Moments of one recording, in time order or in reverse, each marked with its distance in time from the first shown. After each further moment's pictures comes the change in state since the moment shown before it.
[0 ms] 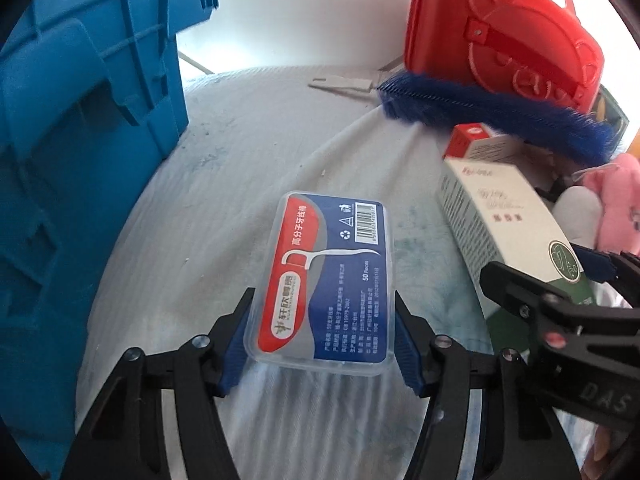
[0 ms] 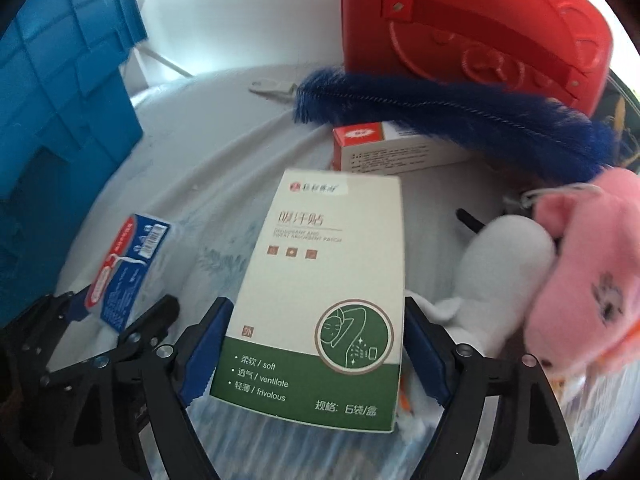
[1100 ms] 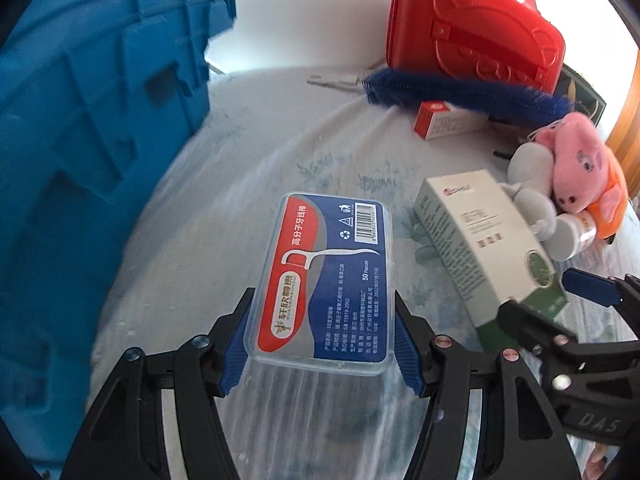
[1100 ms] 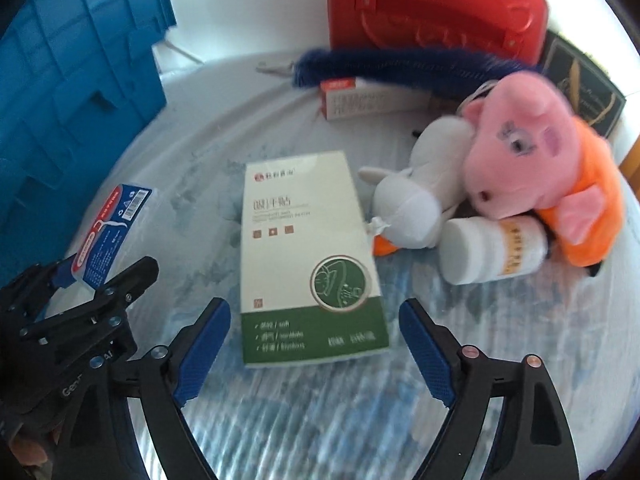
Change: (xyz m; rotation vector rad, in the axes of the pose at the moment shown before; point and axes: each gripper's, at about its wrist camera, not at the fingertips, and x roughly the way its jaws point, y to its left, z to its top) left arm -0.038 0.001 -0.054 0.010 0.010 -0.004; right arm -0.034 0.000 -0.077 0.008 0.043 -0.018
